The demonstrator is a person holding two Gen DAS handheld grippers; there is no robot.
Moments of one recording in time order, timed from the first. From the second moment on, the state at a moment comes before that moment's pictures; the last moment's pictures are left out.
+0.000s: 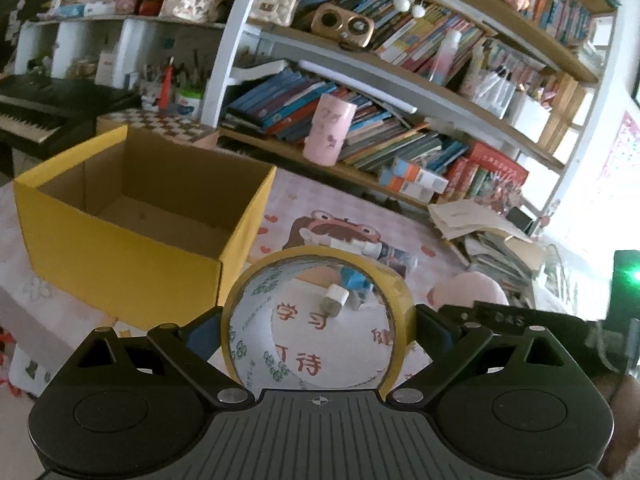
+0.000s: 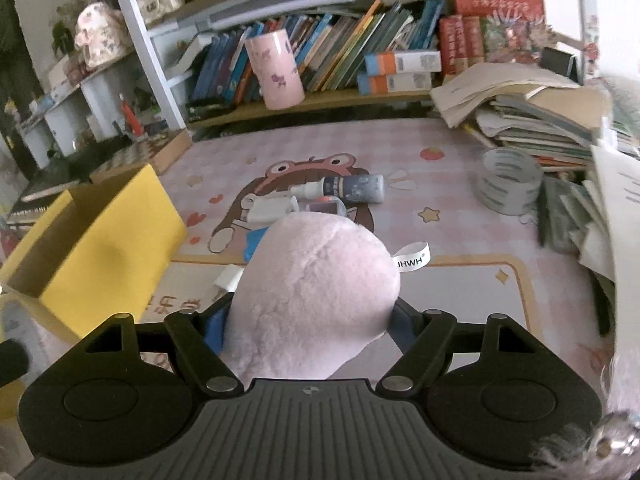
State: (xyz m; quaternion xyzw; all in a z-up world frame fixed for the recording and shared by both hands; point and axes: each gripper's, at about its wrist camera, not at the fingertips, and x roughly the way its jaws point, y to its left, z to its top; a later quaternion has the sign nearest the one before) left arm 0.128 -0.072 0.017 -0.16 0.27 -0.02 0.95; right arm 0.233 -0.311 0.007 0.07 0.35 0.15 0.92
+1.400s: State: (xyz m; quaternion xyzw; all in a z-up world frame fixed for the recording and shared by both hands) left arm -0.026 0.076 0.001 -0.11 0.31 0.01 0.94; right arm 0.022 -0.127 0.005 0.02 0.34 0.17 0.92
